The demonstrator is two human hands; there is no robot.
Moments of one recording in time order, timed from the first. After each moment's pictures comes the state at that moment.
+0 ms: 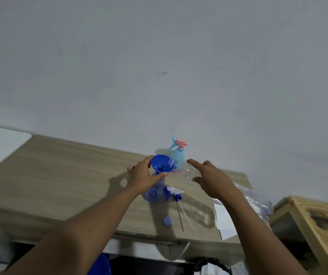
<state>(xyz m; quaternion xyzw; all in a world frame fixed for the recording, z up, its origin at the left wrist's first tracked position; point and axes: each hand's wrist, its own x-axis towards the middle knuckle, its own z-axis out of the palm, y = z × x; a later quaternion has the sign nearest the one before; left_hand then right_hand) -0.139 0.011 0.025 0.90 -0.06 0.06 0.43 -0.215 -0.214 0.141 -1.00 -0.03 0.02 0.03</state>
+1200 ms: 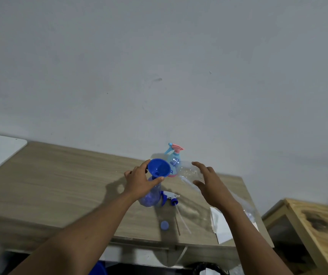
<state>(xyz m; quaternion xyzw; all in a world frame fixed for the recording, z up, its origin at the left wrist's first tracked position) -0.140 0.007 0.020 0.91 -0.06 0.07 0.41 -0.228 -0.235 0.118 -0.98 -0.02 -0.05 0.21</state>
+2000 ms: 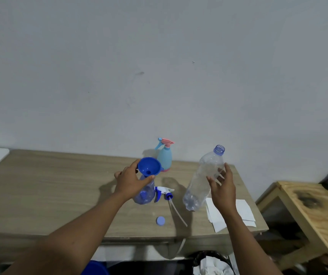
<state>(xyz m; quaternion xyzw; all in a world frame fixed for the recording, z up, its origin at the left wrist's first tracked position) -0.138 0.007 0.014 0.90 -0.07 0.05 0.42 -0.253 -0.276 0.069 -0.80 0.19 -0.24 0.51</state>
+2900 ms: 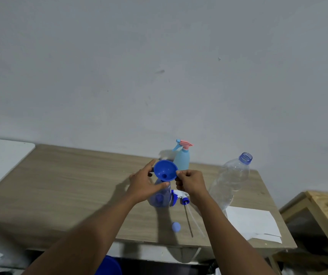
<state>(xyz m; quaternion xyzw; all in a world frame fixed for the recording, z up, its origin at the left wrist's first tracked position) -0.143 0.023 0.032 0.87 -0.07 -0.03 0.48 -0.162 -0.159 0.062 -0.72 0.20 0.00 0.66</state>
